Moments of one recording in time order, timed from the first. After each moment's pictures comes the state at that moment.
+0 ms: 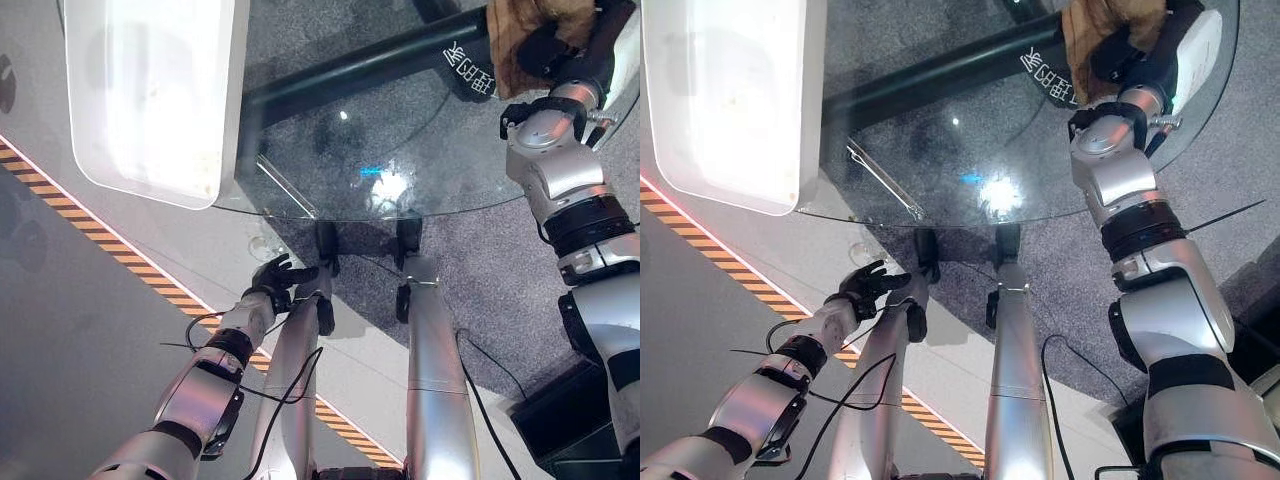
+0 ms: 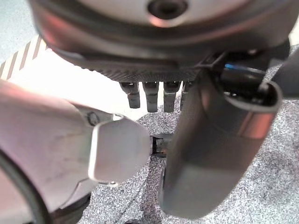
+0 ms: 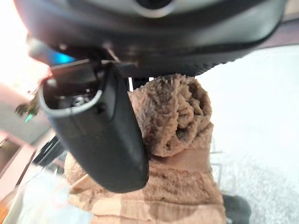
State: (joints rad) left arm -0.75 0.22 -0.28 1.08 -0.70 0.15 0.18; right arm -1.28 -0.66 0.47 0.68 0.37 0.26 -0.75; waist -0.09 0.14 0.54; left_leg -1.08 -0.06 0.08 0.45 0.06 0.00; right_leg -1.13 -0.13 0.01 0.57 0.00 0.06
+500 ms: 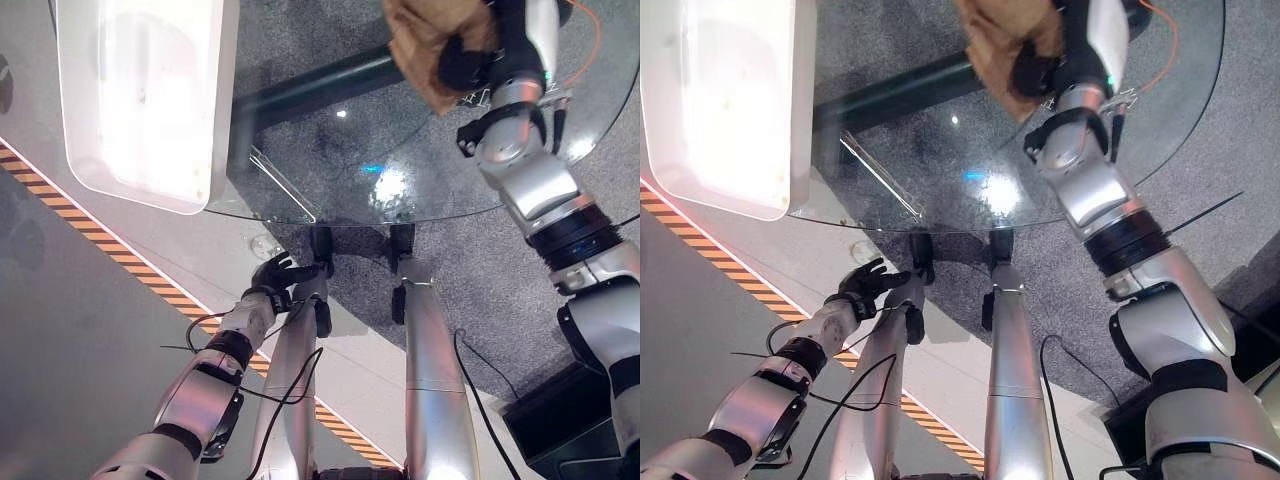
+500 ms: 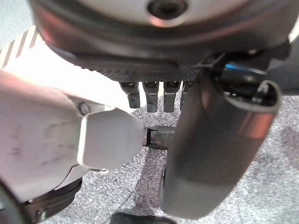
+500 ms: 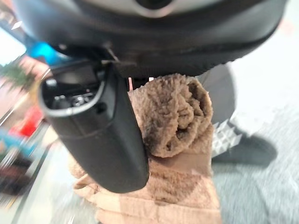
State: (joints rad) left arm -0.71 0.21 -0.29 1.06 -0.69 0.08 0.17; right arm -1.21 -0.62 0.65 0.42 0.20 0.38 -0.52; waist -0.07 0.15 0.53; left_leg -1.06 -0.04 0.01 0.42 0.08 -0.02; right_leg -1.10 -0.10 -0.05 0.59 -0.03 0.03
